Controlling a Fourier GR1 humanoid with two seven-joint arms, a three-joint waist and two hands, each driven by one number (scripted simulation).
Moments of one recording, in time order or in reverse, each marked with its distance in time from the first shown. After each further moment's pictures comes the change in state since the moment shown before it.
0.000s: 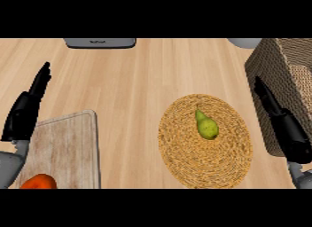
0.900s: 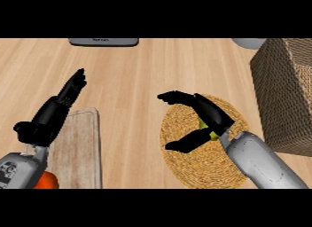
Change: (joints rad) left arm 0.006 -0.104 -0.040 -0.057 0.145 -0.219 -0.070; right arm -0.384 0.267 0.227 0.233 -0.022 0.319 0.192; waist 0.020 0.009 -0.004
